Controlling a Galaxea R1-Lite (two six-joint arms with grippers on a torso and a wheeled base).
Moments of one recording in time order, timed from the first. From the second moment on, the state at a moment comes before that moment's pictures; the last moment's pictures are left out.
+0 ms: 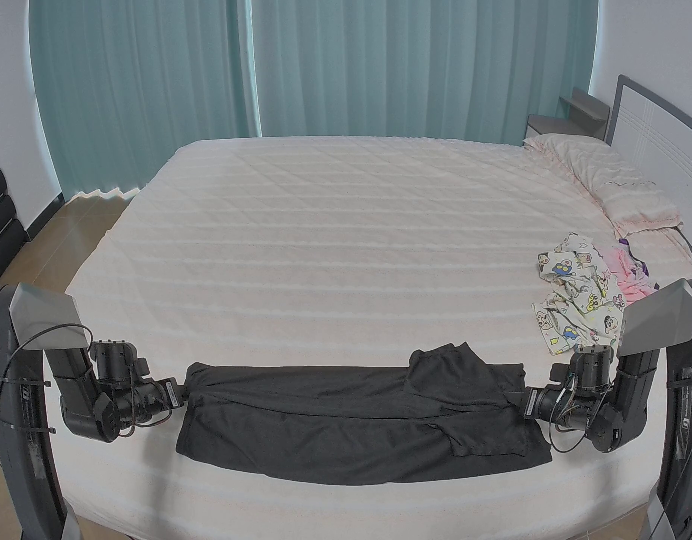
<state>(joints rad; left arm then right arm) 0.11 2.41 -0.57 -1.15 -0.22 -0.27 0.08 2.43 -0.42 -1.38 0.25 0.31</state>
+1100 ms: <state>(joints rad) 0.23 2.23 -0.53 -1.16 -0.36 -0.89 0.13 2.30 -0.47 -1.39 0.35 0.57</state>
